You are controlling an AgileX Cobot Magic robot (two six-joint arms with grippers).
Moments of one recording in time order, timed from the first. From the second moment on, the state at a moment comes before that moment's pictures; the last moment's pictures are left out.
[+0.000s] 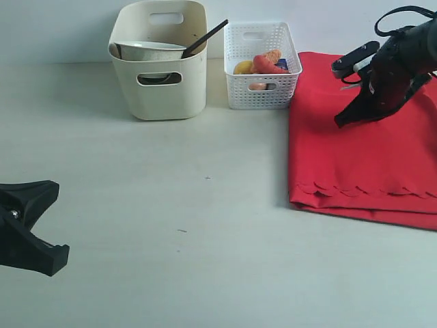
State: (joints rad) left arm -0.98 0.97 -0.19 1.74 0.50 -1.97; right arm 0.25 2.22 -1.39 -0.77 0.48 0.41
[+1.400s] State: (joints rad) left arm -0.98 0.97 -0.19 1.74 0.55 -1.97; right arm 0.24 2.26 -1.42 -0.65 0.29 0.41
